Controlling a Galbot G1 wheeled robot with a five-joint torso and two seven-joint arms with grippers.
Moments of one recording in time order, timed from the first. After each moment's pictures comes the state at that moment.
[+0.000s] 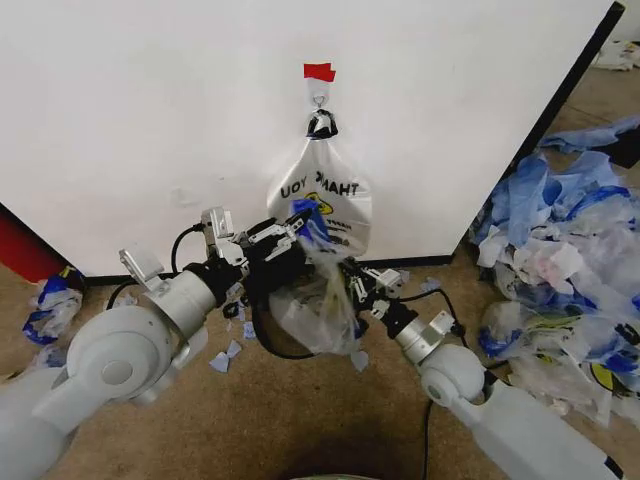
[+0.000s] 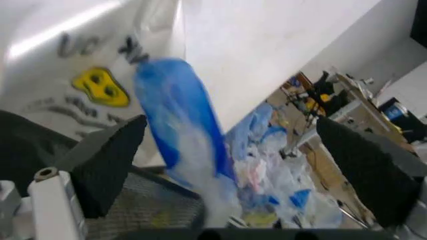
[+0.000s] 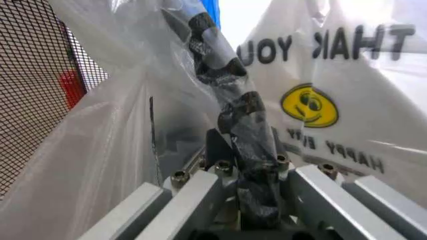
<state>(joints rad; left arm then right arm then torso) 0.86 -0.56 -0.13 -2.35 -1.65 0.07 -0.32 -0.92 0.92 -0.12 1.86 0.61 0.26 -0.05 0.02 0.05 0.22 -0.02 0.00</state>
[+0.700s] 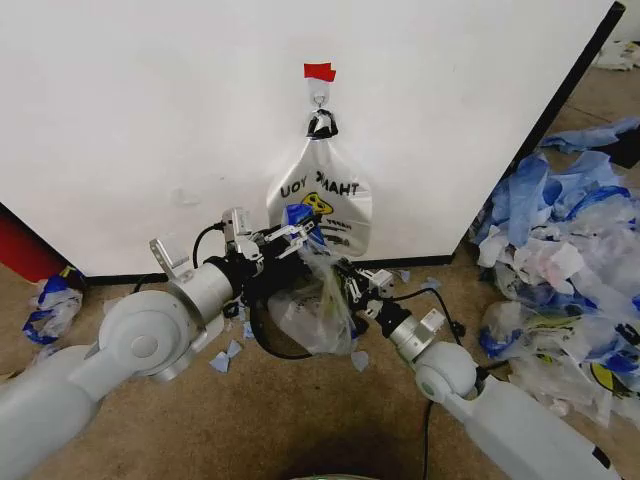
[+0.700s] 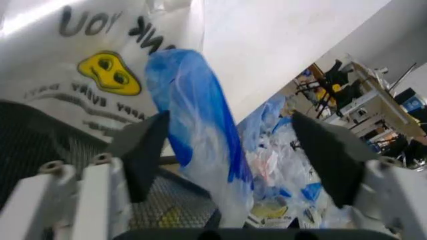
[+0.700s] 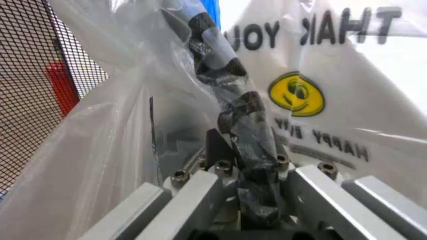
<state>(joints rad) 0.70 -0.57 0.03 -2.27 -1.67 0.08 -0.35 -0.90 0.92 -0.13 1.81 0.60 0.26 -0.05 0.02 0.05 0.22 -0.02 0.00</state>
